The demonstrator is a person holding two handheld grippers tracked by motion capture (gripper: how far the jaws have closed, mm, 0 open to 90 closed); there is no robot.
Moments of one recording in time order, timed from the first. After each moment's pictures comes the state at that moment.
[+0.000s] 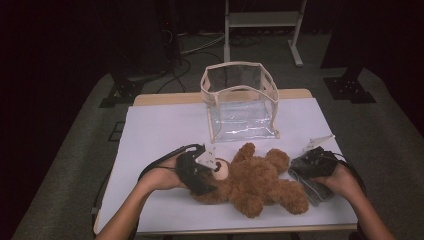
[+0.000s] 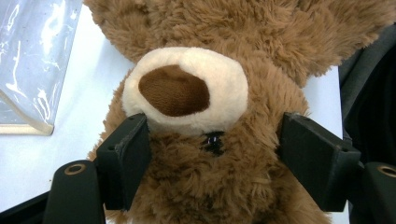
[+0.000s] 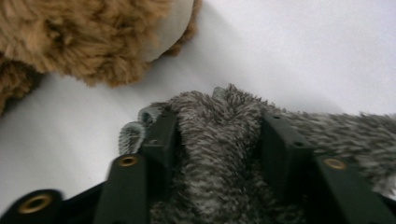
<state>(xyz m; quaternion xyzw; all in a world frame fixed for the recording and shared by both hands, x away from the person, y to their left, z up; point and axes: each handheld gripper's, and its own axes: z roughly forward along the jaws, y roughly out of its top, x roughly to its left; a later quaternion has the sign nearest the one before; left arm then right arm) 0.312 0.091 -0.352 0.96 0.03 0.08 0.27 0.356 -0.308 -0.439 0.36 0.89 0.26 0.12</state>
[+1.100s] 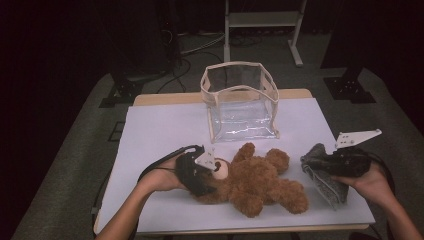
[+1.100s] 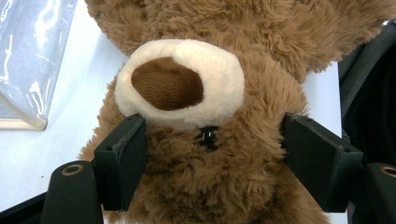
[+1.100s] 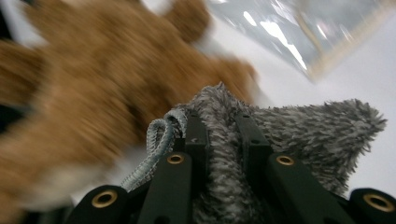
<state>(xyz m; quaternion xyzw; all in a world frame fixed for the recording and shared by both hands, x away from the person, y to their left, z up) 0.312 0.093 -0.356 0.96 0.04 0.07 0.27 0.305 -0.334 -0.355 0.30 0.86 0.41 0.08</state>
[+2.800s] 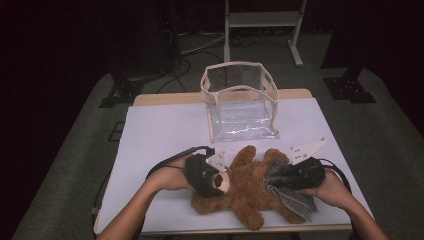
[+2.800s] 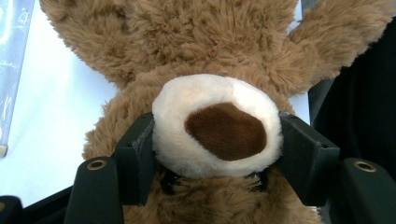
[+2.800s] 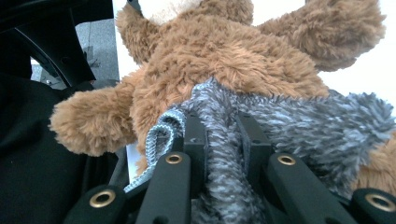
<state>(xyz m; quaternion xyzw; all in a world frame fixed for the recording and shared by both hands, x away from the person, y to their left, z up) 0.308 0.070 -0.353 0.97 0.02 0.03 0.25 0.303 -0.239 -0.379 0.16 0.90 0.41 -0.02</state>
